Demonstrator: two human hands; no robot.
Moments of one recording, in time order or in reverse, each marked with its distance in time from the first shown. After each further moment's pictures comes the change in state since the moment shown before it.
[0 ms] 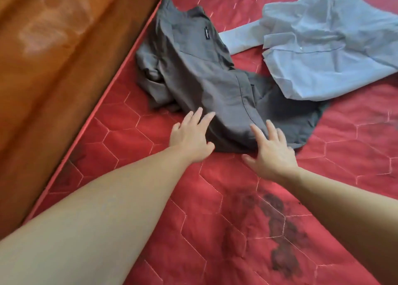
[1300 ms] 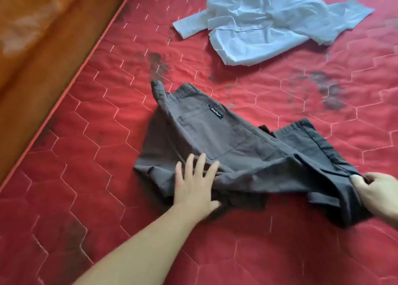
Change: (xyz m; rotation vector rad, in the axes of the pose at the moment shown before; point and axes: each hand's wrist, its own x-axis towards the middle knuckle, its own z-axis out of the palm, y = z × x) left_hand -0.231 0.161 0.124 0.175 -0.096 0.092; right_hand -0.255 0.336 -0.002 0.099 0.168 0.664
